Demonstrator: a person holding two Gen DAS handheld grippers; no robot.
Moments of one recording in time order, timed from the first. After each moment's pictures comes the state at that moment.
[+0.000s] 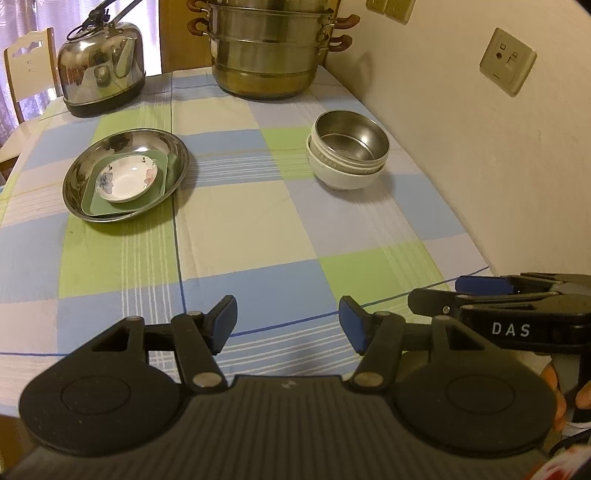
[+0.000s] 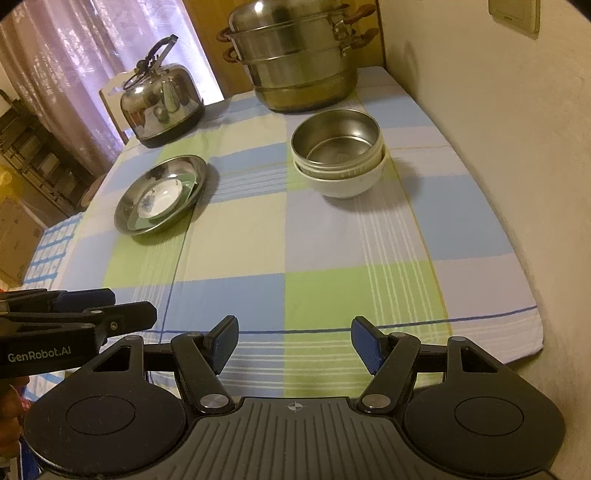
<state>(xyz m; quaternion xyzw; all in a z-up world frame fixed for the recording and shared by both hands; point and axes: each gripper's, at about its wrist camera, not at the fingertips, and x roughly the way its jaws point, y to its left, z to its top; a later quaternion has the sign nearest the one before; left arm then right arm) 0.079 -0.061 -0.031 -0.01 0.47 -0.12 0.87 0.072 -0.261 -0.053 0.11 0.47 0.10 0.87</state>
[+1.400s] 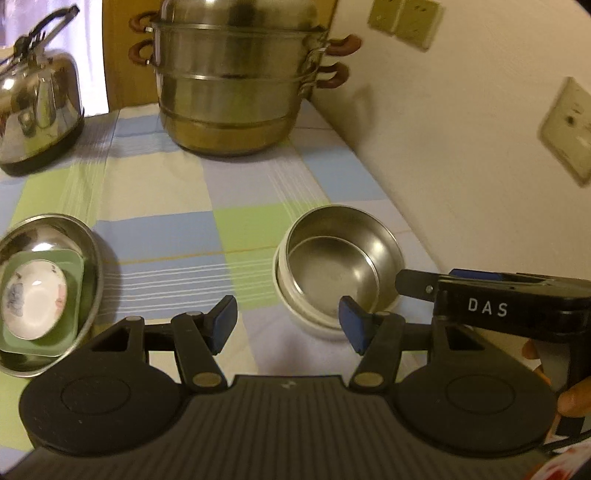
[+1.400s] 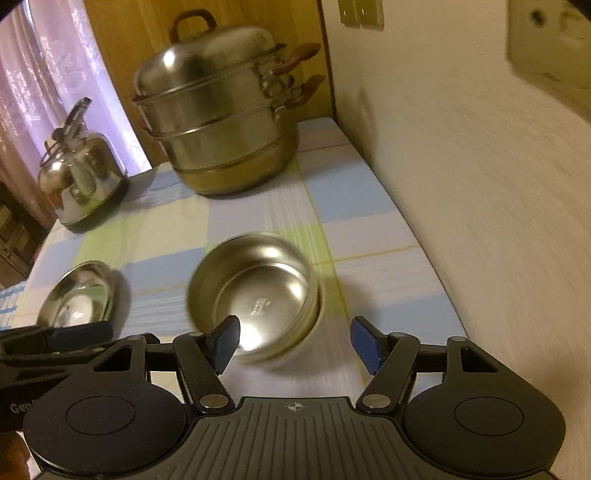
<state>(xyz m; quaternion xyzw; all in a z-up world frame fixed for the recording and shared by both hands) 0.273 -0.135 -0.063 -0.04 0.44 -0.14 0.89 0.261 -0.327 -0.070 0.11 0.43 0.04 0.90</state>
